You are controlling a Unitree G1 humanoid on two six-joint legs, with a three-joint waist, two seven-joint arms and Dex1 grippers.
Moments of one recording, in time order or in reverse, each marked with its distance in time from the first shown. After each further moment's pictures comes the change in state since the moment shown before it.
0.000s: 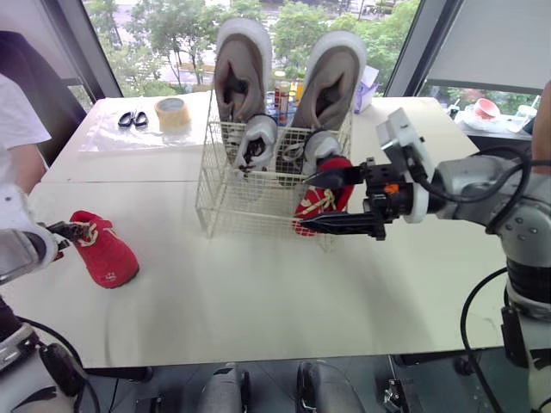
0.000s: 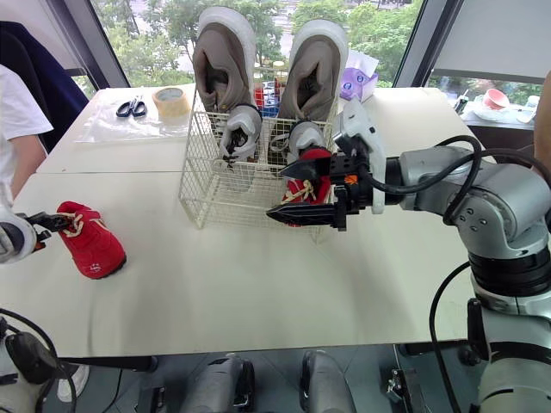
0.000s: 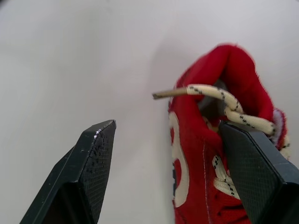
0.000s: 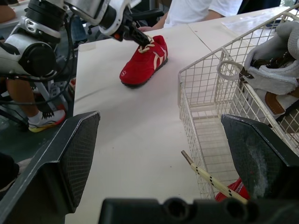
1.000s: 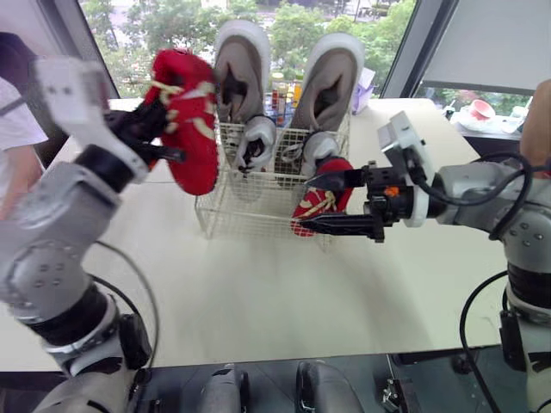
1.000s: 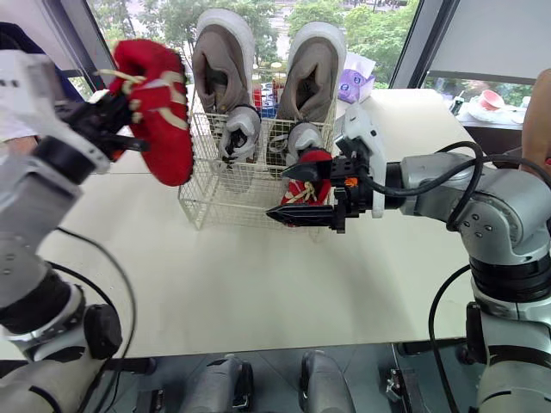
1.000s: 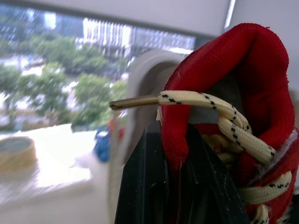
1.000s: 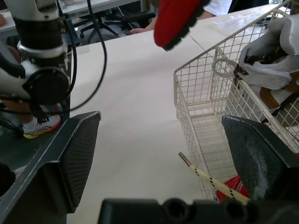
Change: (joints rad) left arm -0.179 -0.360 -0.354 -0.654 -0.028 -0.550 -0.450; right arm 0.023 0.006 -0.035 -0.025 0.044 0.047 -0.068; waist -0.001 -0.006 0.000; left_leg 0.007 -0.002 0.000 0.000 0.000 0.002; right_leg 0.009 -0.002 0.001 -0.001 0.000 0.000
